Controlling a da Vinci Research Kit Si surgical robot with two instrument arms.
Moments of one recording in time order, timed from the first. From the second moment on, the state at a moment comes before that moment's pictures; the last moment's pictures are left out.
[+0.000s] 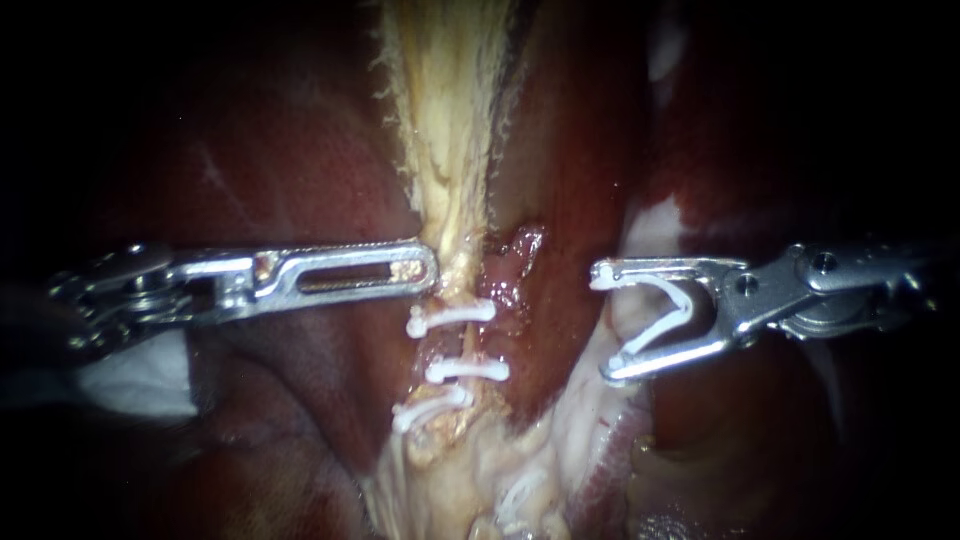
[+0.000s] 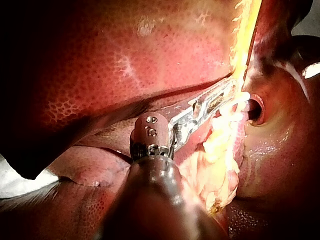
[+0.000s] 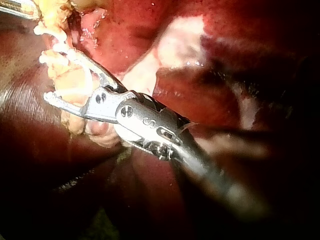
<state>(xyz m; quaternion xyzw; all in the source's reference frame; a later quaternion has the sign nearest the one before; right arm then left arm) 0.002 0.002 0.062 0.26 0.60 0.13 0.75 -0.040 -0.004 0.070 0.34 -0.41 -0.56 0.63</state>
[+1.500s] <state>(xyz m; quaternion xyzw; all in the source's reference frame) 0.018 -0.003 0.077 0.34 0.56 0.16 0.74 -0.033 -0.003 0.063 0.33 -0.41 -0.58 0.62</state>
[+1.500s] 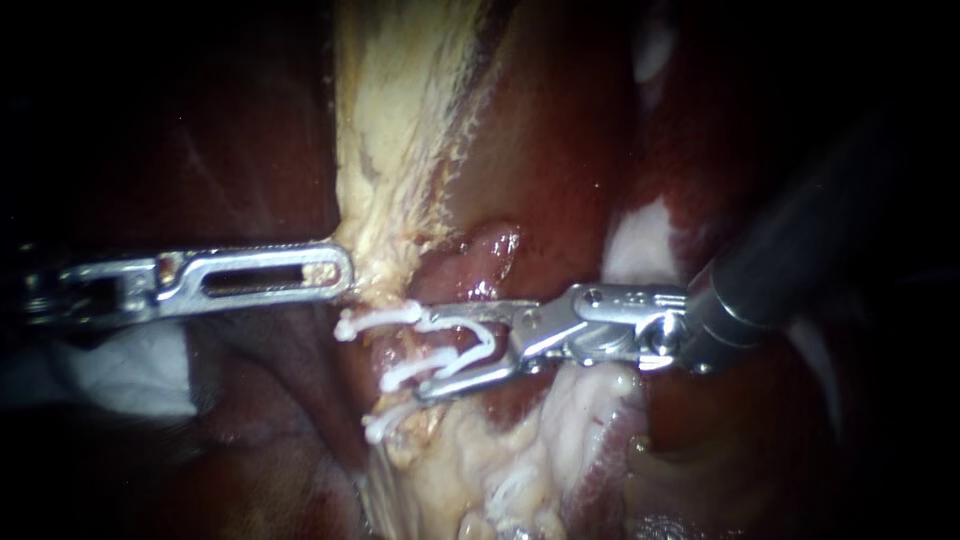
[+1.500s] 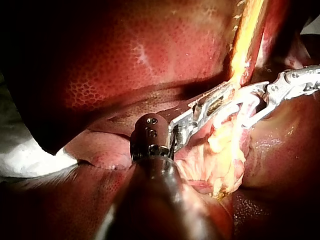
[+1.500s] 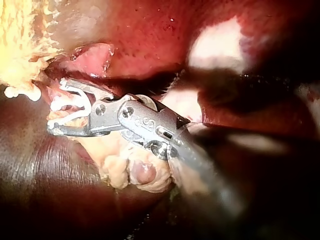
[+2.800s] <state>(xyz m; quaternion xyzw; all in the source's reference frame) 0.017 -0.001 0.076 0.35 0.56 0.17 0.73 -0.033 -0.003 0.062 0.33 -0.42 -0.58 0.62</state>
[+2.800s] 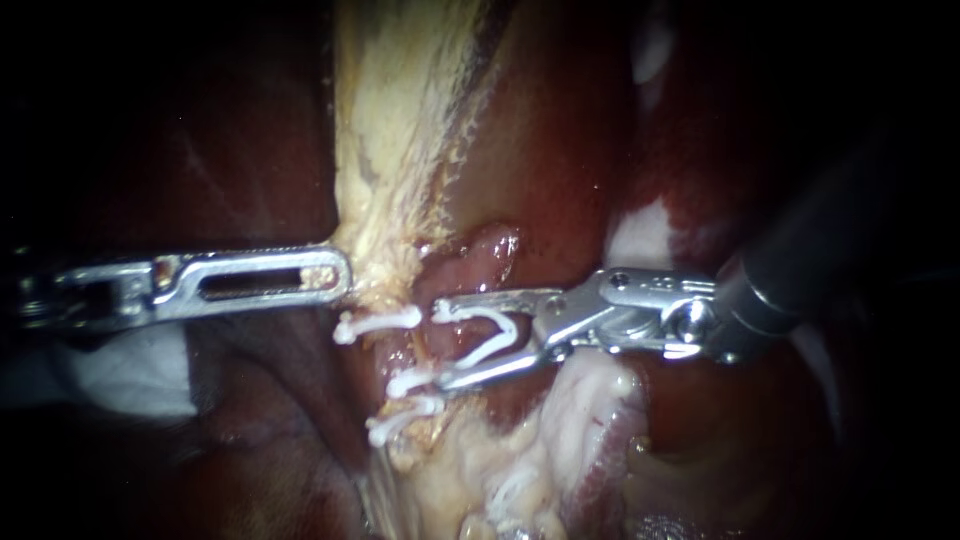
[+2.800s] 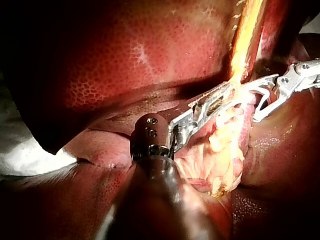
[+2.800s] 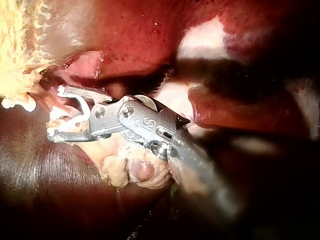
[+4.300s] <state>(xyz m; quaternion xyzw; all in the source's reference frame) 0.021 -0.005 0.075 0.42 0.57 0.14 0.69 -0.034 -0.003 0.063 0.33 -0.42 -0.58 0.62</state>
